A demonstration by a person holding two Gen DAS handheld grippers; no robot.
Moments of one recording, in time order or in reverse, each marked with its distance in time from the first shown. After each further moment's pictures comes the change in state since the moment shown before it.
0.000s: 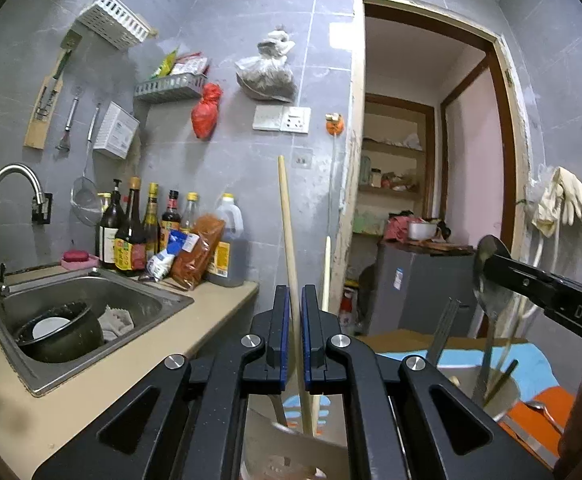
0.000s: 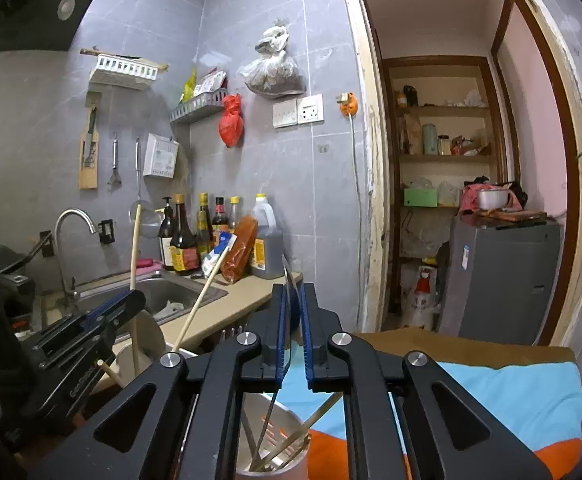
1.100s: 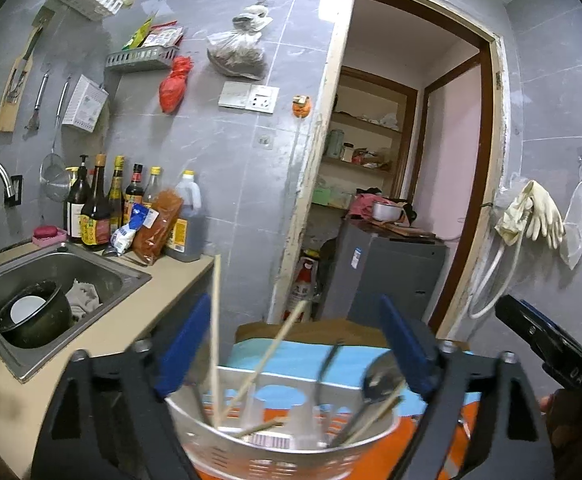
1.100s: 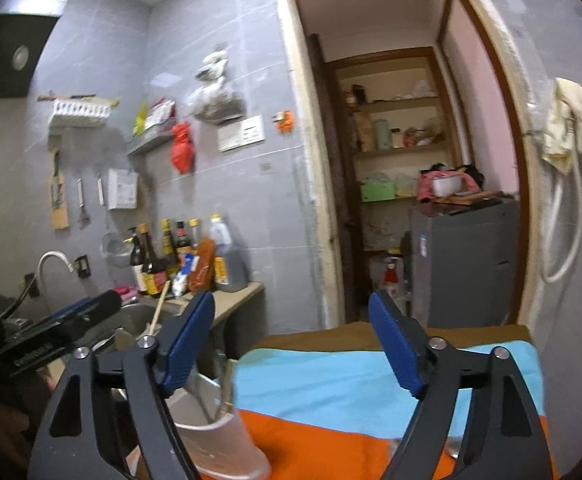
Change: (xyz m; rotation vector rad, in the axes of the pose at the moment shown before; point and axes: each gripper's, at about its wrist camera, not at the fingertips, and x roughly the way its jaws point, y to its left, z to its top) left arm -0.021 -0.052 0.064 -0.077 0.143 -0.104; right arm -0.072 -0.065 0.022 0.139 -0.021 -0.129
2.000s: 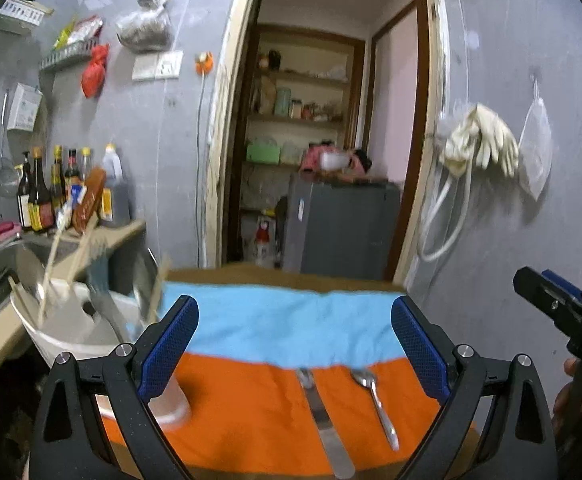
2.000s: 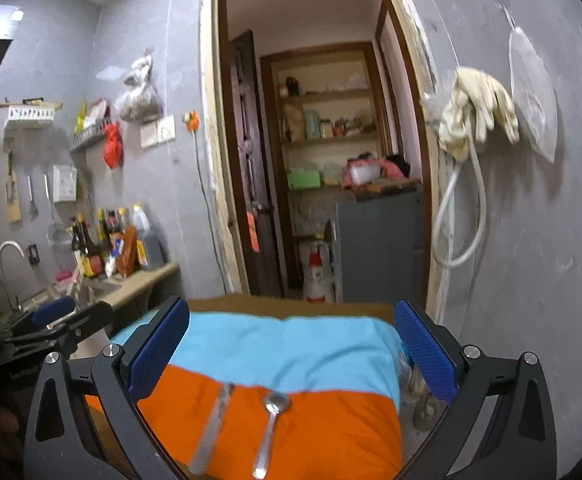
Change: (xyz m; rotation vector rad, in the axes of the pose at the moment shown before) left arm 0.029 -0.175 -0.076 0.112 0.154 -0.083; right arm -0.096 -0.152 -0.014 0.004 0.071 -0.186
